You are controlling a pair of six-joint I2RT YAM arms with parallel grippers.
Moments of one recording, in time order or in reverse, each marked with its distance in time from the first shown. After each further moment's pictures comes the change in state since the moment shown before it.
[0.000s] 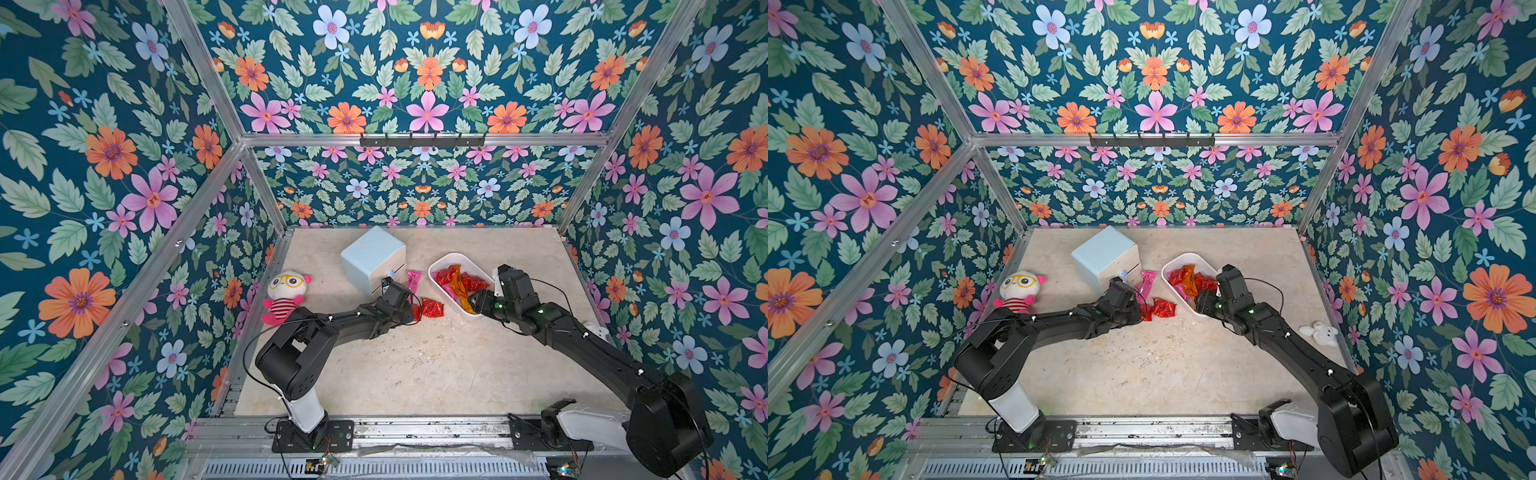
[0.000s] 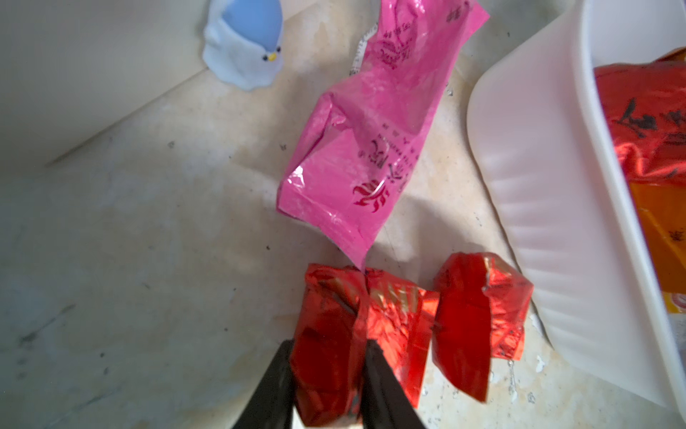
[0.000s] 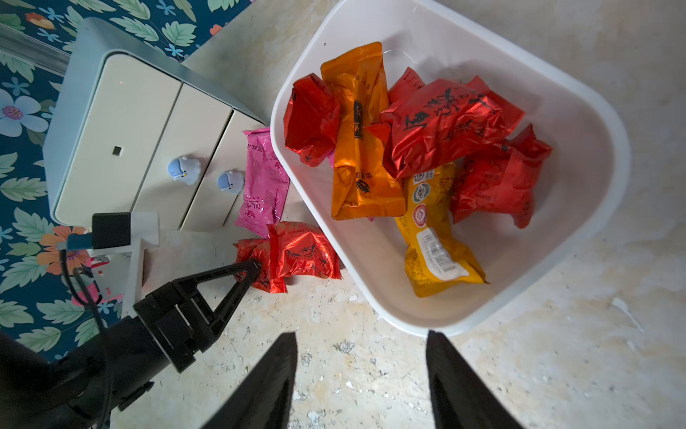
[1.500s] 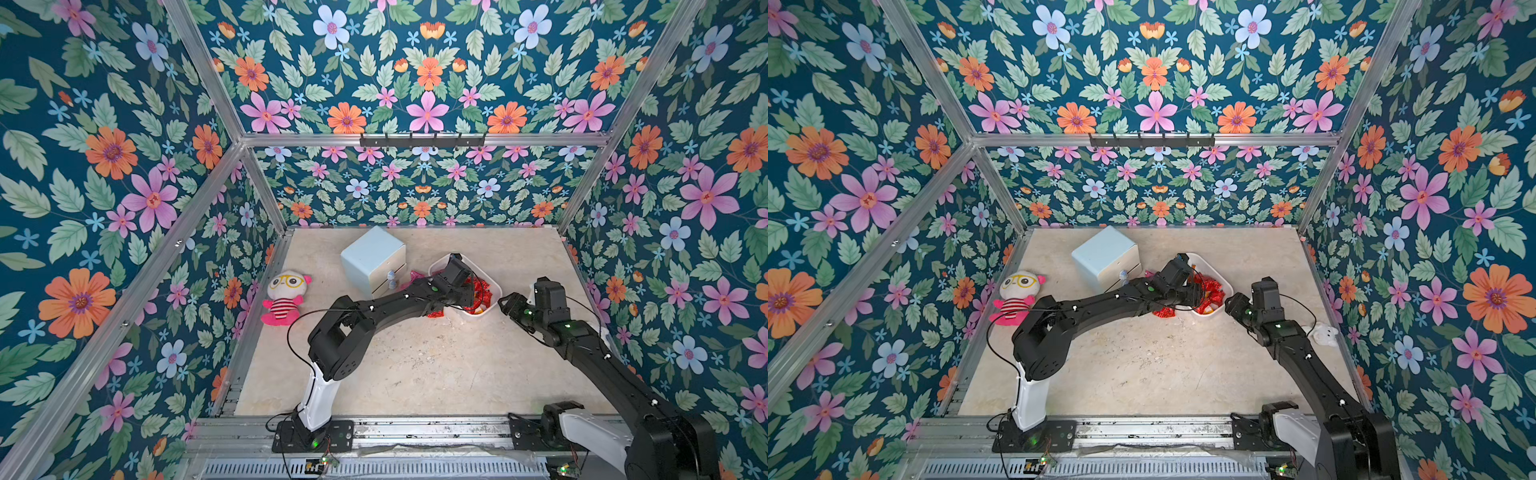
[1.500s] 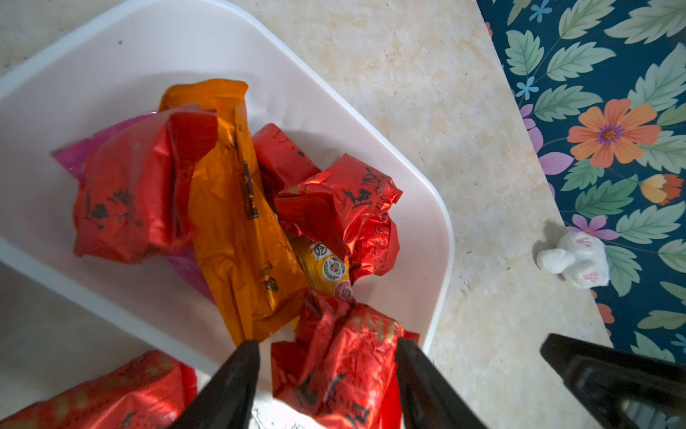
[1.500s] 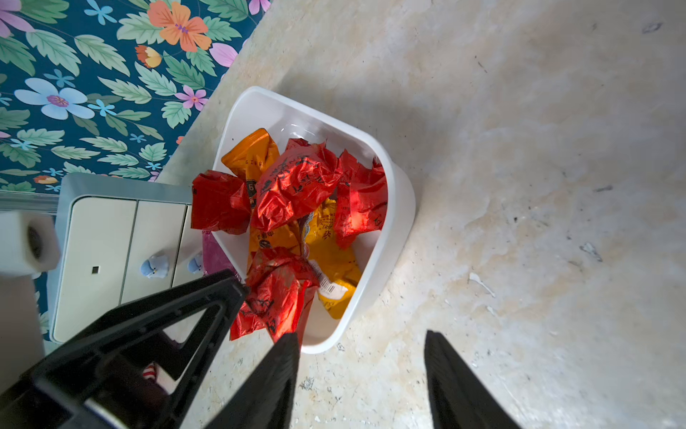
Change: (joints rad) left arm -0.238 0.290 0.672 -0.247 0.044 0.183; right arm -0.270 -0.163 -0.172 0.031 -0.056 0.100
